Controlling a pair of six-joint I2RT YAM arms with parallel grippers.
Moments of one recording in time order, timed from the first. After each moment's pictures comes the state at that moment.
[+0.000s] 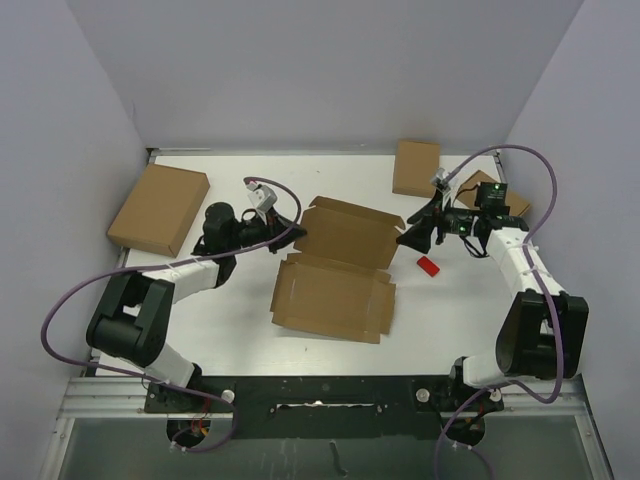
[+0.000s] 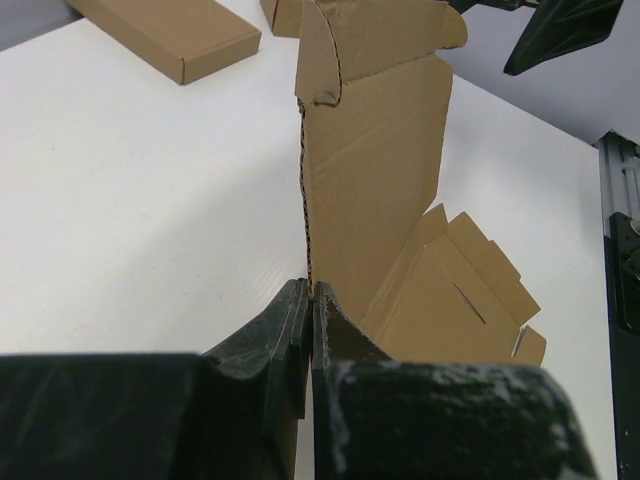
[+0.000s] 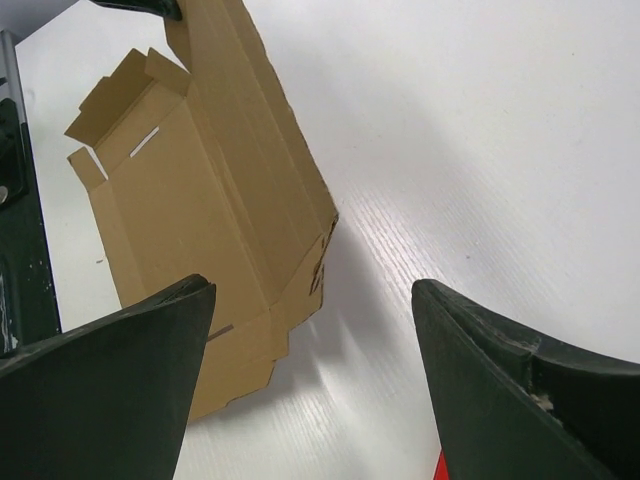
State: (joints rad) left arm -0.34 1.58 0.72 0.77 0.81 -0.24; right arm -0.11 1.43 1.03 -0.44 -1.16 -0.48
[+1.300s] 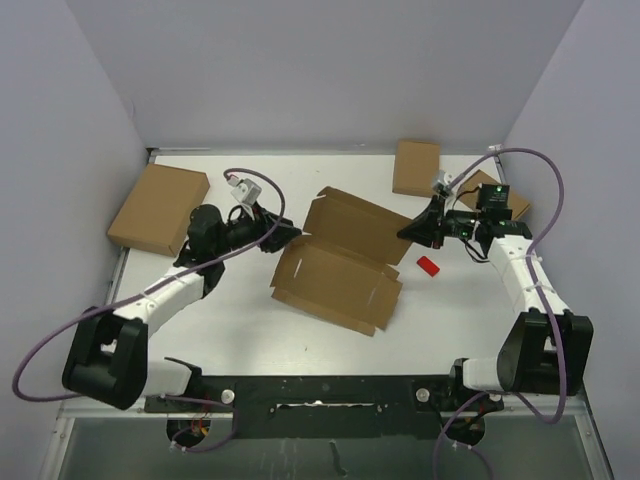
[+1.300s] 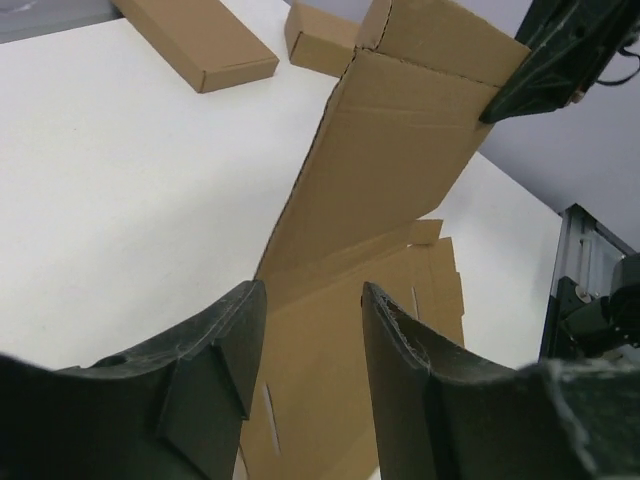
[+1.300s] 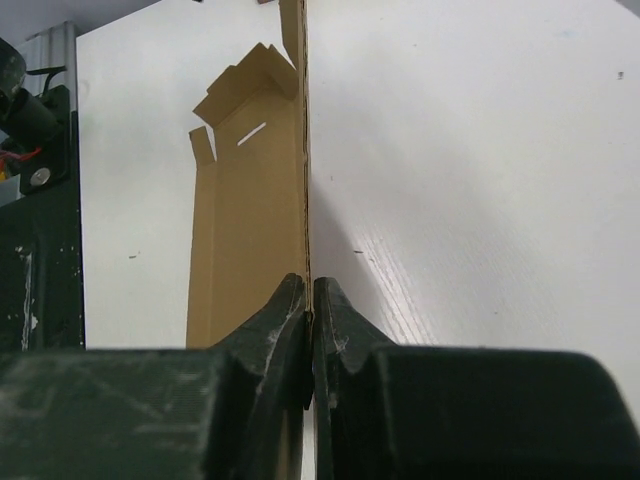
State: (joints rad) left arm -0.34 1.39 0.68 0.66 0.74 -0.36; right arm -0.06 1.37 1.03 -0.44 -1.26 -0.54
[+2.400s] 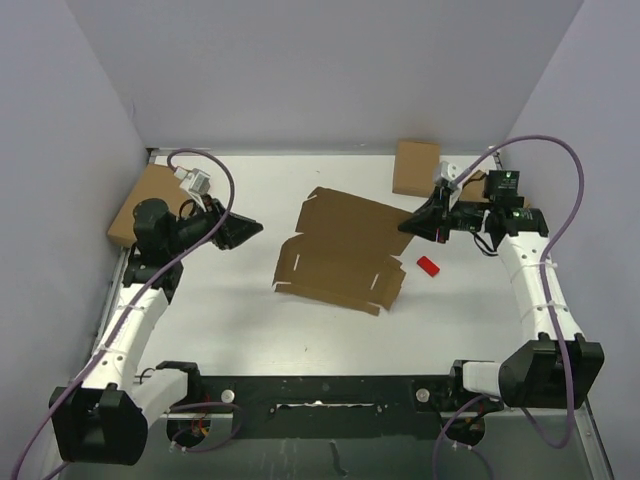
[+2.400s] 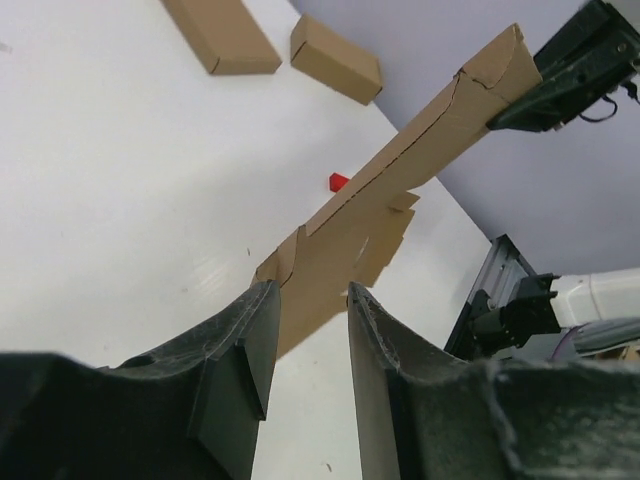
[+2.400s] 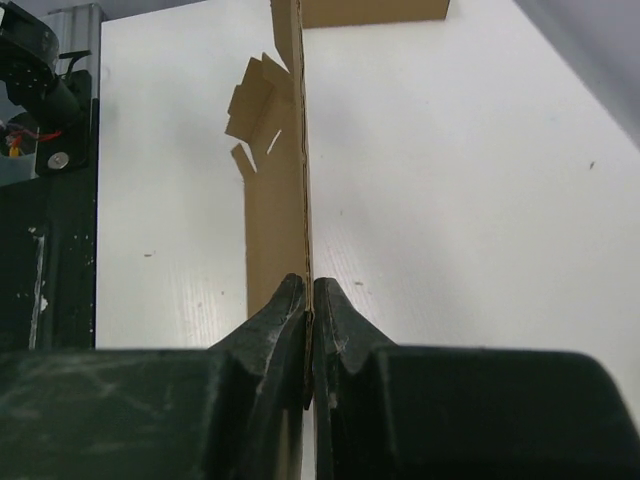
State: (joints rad) left arm -0.09 1.02 0.77 0.09 0.83 -0.54; right arm -0.05 1.27 1.17 -0.72 -1.28 -0.72
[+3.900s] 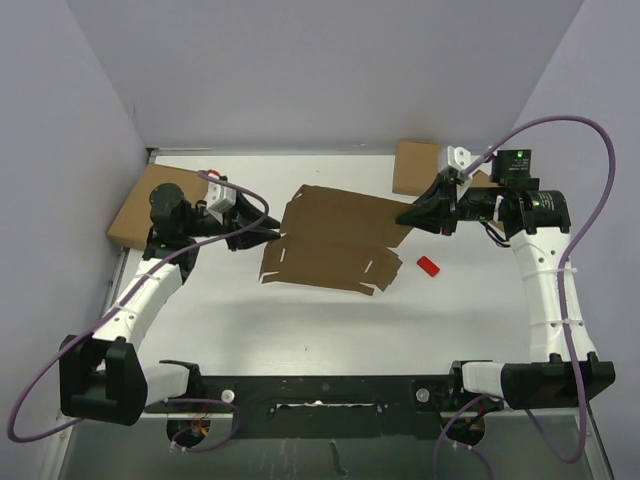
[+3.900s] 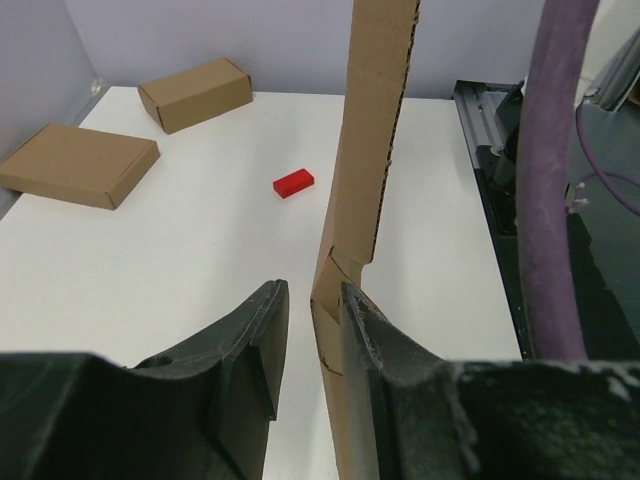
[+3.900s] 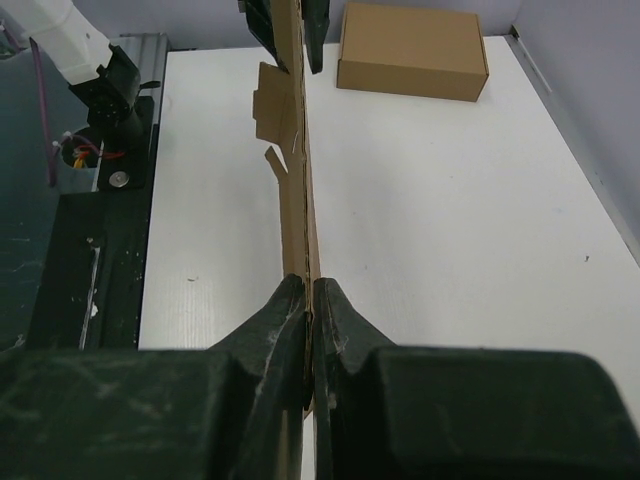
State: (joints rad) left arm -0.15 1.23 0.85 0.48 1.34 -0.12; right arm 0.03 1.27 1.54 -1.06 -1.33 -0.83
